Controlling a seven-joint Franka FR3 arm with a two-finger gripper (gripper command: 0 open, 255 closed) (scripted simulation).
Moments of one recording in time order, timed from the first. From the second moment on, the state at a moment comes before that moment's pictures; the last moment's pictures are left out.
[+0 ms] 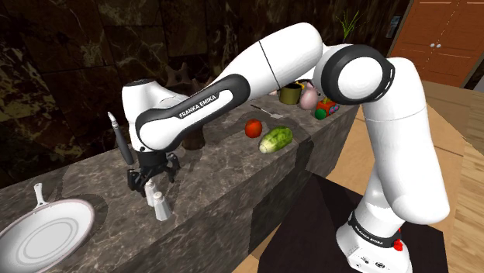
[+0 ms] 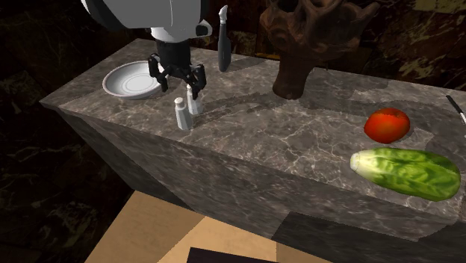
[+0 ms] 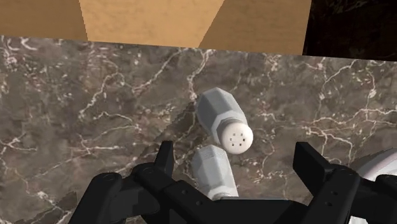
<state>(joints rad) 0.25 0.52 0.31 -1.61 -0.07 2.13 0.67</state>
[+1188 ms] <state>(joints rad) 0.26 0.58 0.31 -1.62 -0.08 2.20 0.68</state>
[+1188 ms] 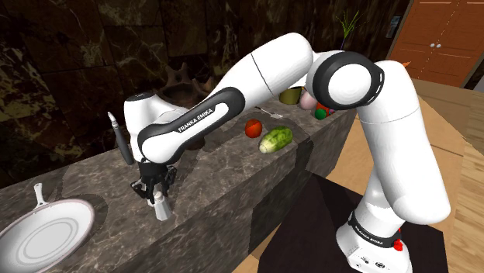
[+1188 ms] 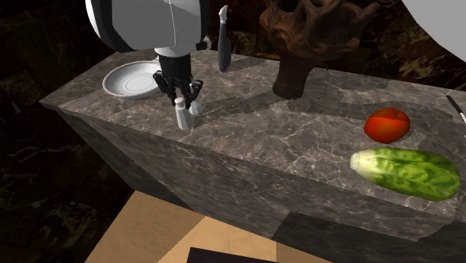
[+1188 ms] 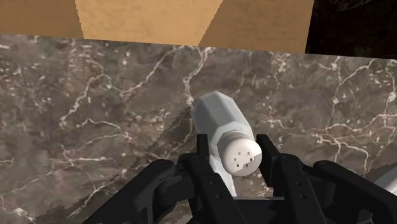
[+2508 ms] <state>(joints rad) 0.25 0.50 0.32 -1.55 -0.06 2.05 0.68</state>
